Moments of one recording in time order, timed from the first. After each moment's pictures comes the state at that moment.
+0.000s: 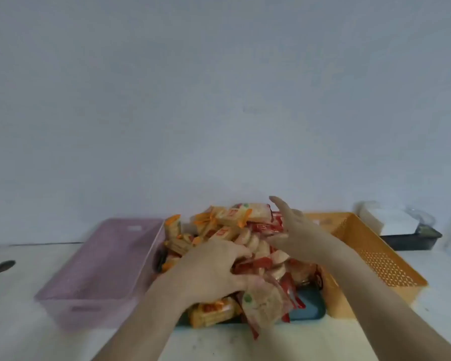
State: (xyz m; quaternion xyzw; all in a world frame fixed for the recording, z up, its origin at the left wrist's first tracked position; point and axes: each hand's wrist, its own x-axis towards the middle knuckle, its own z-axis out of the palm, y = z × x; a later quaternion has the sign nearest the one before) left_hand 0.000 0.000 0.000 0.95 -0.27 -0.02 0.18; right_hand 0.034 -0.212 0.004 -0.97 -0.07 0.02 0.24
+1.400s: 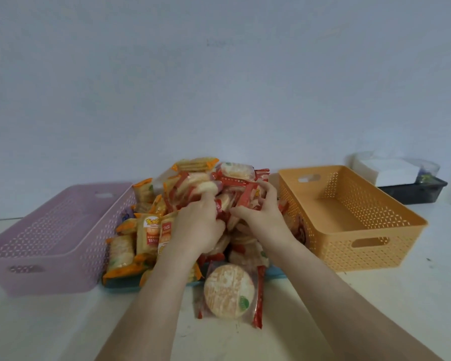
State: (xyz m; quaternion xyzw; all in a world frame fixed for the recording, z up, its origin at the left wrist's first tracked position) left_hand 0.047 -0.063 -0.100 0.98 -0.07 0.13 0.15; right_hand 0.036 -0.199 -0.115 -0.69 -0.01 -0.05 0.72
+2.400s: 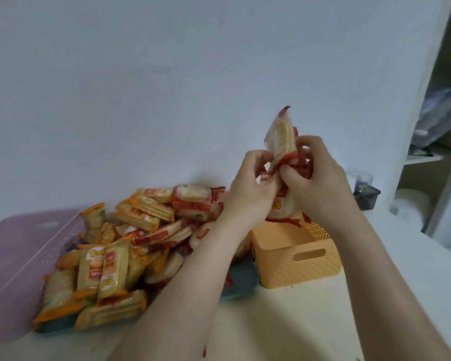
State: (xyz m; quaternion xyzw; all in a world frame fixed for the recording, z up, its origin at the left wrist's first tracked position) left_hand 0.041 -0.219 -0.041 0.73 -0.28 0.08 0.61; right_hand -0.016 -0.331 -0.022 -0.83 -0.01 -0.34 0.43
